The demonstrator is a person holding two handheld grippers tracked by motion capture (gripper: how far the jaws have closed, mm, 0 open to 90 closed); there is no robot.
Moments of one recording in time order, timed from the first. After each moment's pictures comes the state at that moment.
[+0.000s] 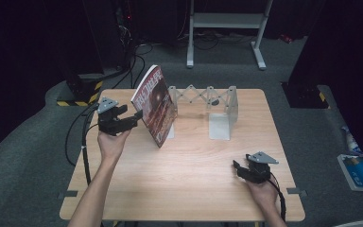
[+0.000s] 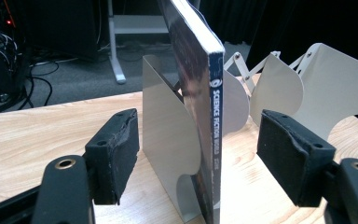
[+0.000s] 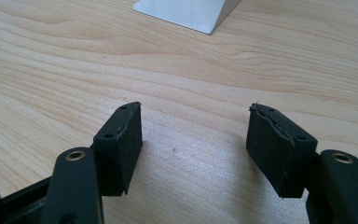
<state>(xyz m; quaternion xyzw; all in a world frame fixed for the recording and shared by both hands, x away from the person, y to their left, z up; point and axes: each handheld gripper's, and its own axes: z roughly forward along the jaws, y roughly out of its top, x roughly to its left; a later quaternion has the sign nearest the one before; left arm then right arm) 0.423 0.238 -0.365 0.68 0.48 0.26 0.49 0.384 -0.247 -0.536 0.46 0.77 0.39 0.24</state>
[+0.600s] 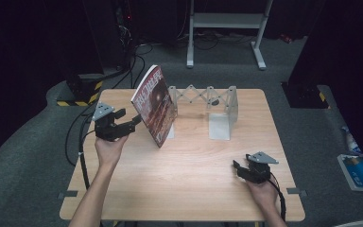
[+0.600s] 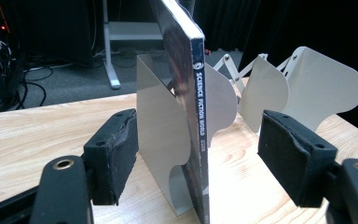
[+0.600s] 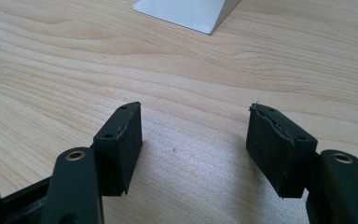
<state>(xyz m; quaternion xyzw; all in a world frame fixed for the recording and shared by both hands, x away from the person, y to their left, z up) 0.404 0.242 -0.367 0.67 0.47 0.26 0.51 0.384 -0.247 -0.536 0.46 0.77 0.39 0.24</state>
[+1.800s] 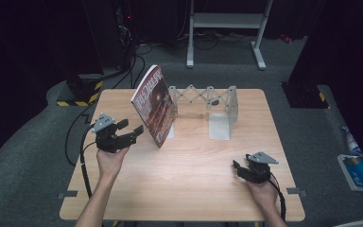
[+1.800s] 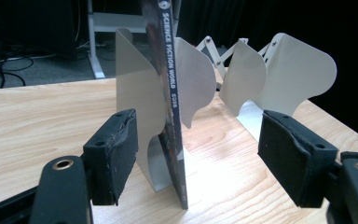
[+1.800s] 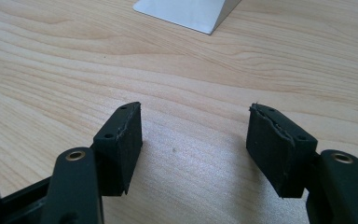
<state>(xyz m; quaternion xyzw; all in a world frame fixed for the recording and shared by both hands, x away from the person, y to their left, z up) 0.381 0.237 -0.386 0.67 0.47 0.23 0.52 0.384 -0.247 -0.536 0.46 0.77 0.39 0.24</state>
